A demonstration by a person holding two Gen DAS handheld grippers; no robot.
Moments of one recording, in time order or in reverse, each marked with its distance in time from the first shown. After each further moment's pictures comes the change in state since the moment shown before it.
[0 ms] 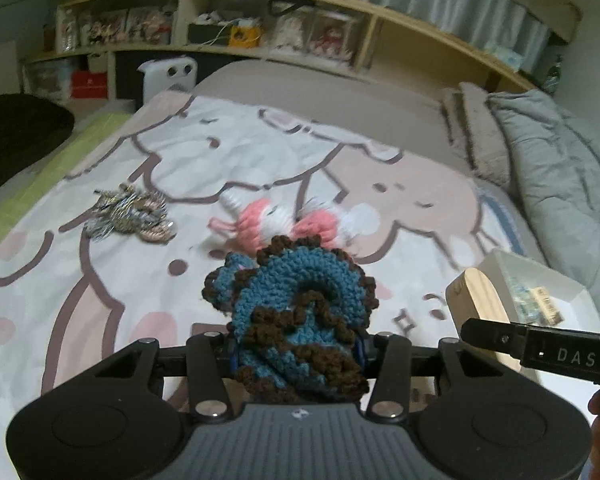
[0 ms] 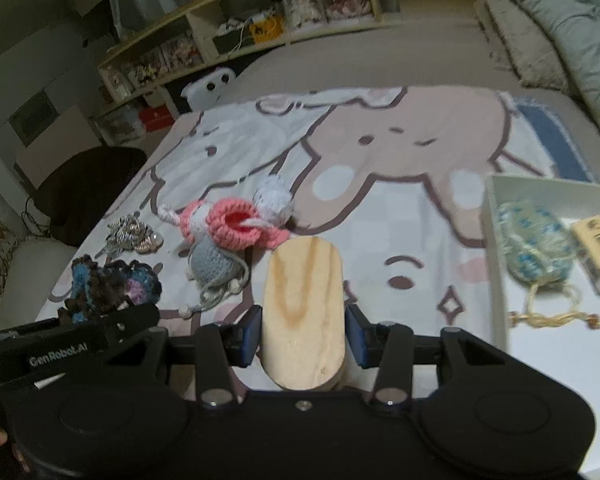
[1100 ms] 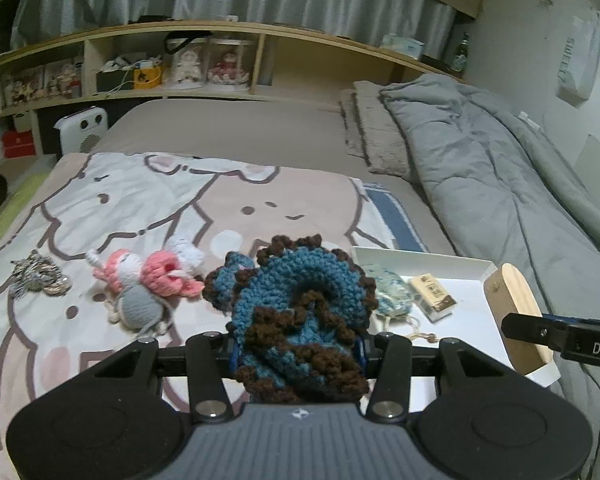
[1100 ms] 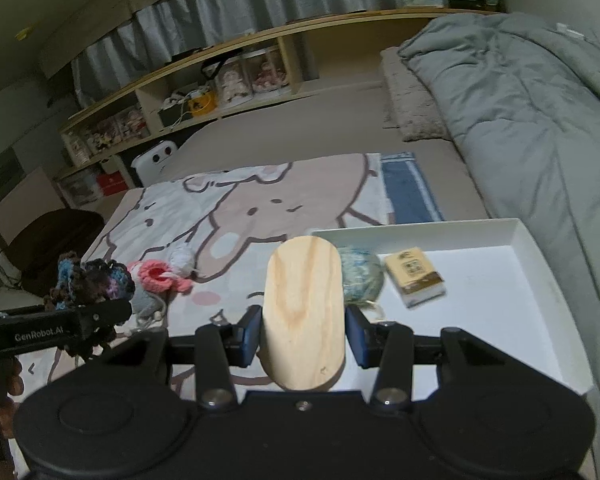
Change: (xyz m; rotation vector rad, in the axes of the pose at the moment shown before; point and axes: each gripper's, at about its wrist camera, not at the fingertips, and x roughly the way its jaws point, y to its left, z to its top) left arm -0.049 -0.133 -0.001 0.176 -0.040 -0.140; right arm -0.150 -0.108 -0.018 0.078 -0.163 -0.143
